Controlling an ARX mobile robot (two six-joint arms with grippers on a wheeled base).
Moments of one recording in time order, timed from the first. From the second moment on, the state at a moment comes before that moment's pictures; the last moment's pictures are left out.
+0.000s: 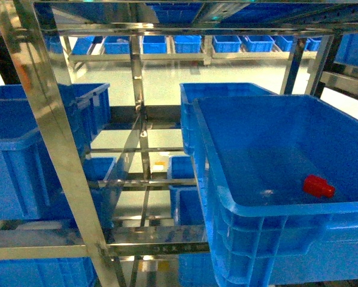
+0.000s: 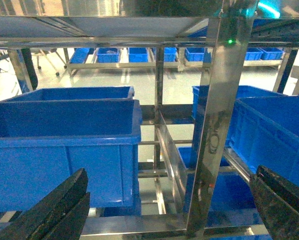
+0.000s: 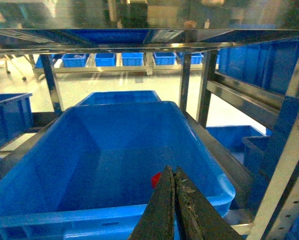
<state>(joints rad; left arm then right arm) 0.00 0.01 0.02 0.00 0.00 0.00 -0.01 0.48 0.01 0.48 0.01 0.00</state>
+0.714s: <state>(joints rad) 0.00 0.01 0.02 0.00 0.00 0.00 0.00 0.25 0.01 0.25 0.00 0.00</state>
